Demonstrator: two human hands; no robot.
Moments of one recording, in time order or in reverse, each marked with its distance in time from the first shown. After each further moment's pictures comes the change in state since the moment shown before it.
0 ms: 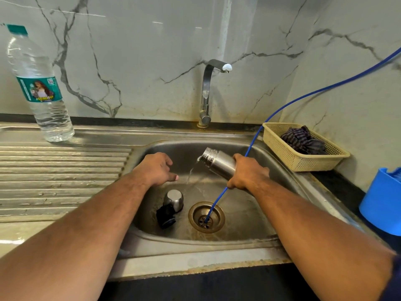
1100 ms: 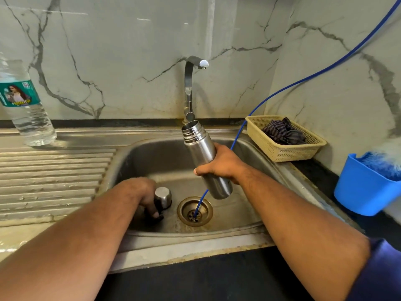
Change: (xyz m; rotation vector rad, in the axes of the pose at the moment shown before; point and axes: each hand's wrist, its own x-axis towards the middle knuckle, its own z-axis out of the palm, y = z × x) left_hand -0.008 -0.002 0.022 0.670 -0.494 -0.026; right_hand -0.008 0.003 -0.009 0.666 -0.110 -0.200
